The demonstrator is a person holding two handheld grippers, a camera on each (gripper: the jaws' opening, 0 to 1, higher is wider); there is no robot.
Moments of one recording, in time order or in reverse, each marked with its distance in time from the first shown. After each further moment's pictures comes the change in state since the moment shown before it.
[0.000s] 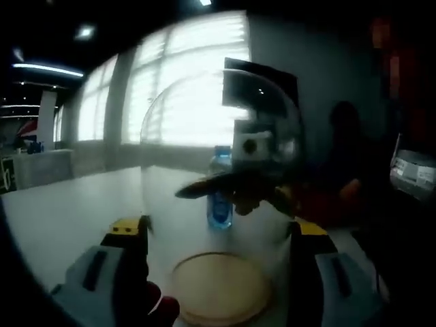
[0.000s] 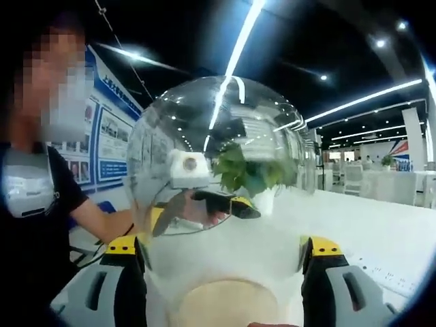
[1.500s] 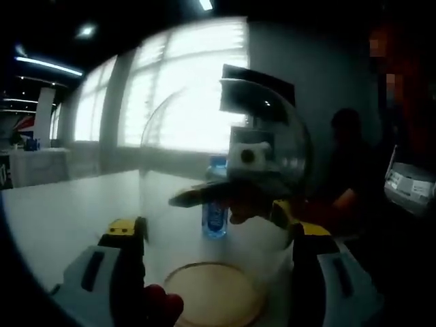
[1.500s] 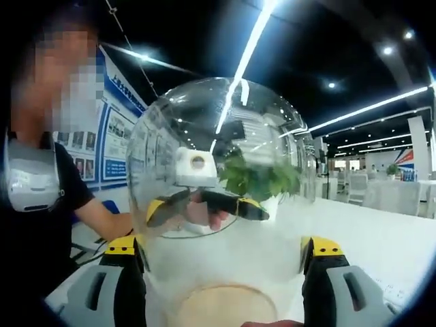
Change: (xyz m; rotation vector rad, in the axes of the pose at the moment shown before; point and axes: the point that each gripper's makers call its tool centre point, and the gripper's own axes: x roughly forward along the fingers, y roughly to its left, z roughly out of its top) left arm 0.003 -0.004 0.018 -0.026 -0.025 -0.021; right arm 0.006 0.004 0.007 -0.038 -0.029 0.033
